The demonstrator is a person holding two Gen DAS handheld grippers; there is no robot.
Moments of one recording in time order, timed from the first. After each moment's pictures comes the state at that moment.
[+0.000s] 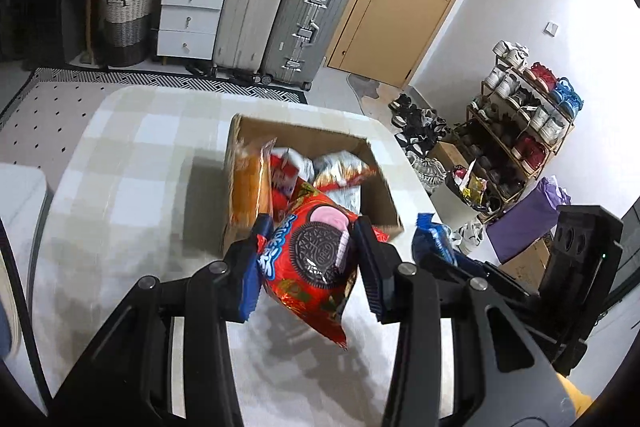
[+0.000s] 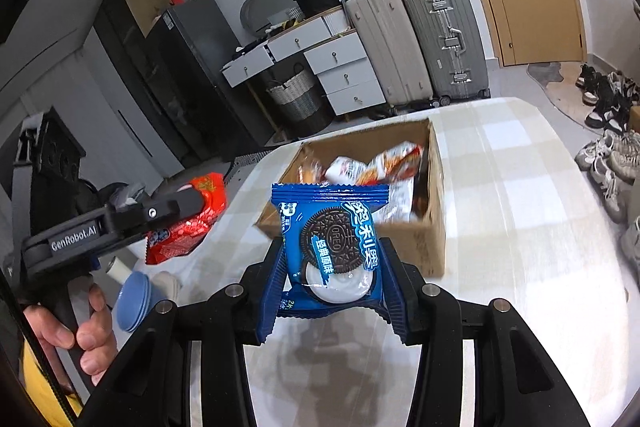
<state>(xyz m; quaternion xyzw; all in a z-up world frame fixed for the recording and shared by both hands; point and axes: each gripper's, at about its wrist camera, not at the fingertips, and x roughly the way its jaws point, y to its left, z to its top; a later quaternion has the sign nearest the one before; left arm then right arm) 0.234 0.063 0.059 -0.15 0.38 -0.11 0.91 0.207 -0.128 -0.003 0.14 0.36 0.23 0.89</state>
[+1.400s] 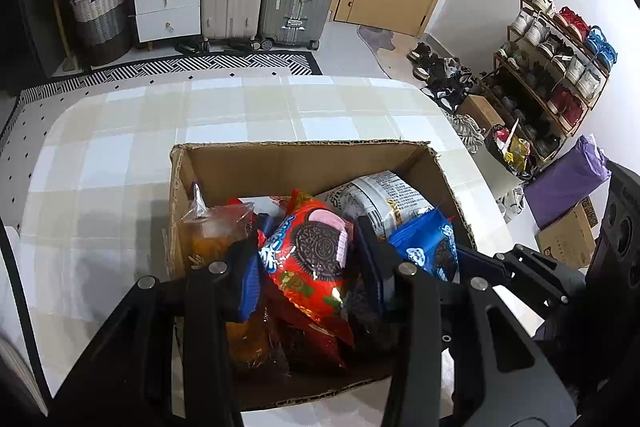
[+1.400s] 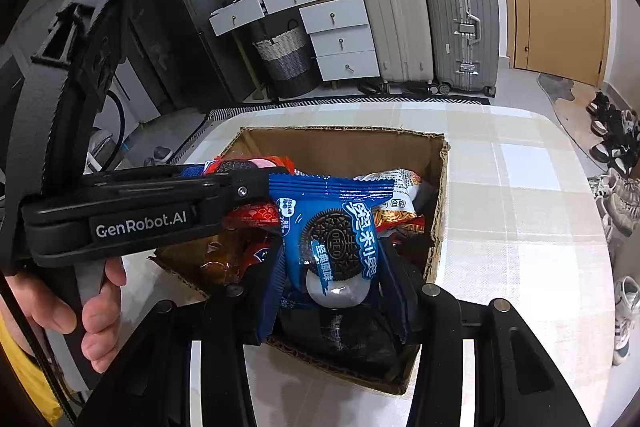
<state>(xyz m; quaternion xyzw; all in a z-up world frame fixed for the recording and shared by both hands) 0.453 0.011 -0.047 -0.07 0.45 -0.10 0.88 0.349 -0.094 -0.055 0.04 0.42 0.23 0.88</state>
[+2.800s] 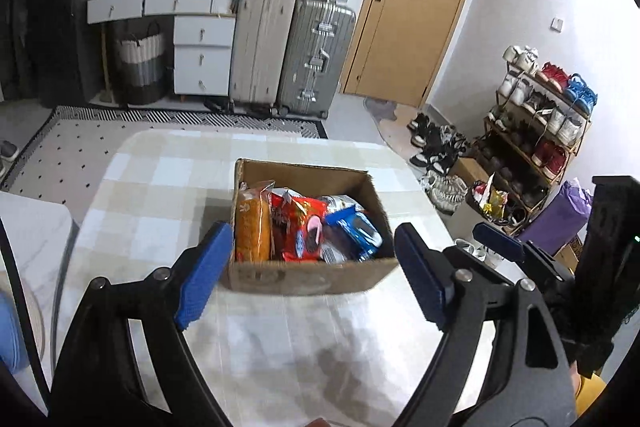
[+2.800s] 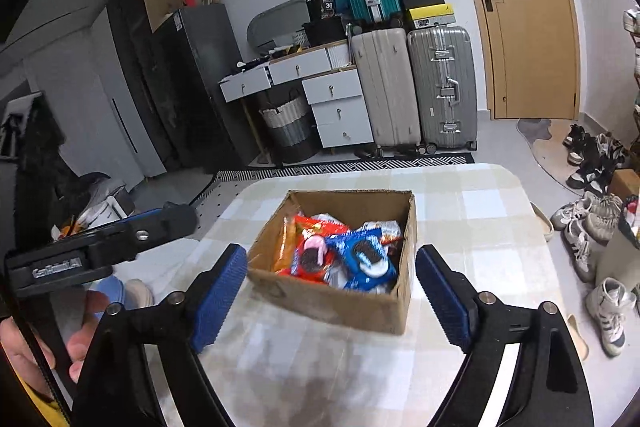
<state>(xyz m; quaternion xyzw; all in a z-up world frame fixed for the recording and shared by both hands) 0.220 0.029 0.093 -0.10 0.32 -0.06 0.94 0.220 -0.135 0.042 0.08 0.30 0.21 0.93</state>
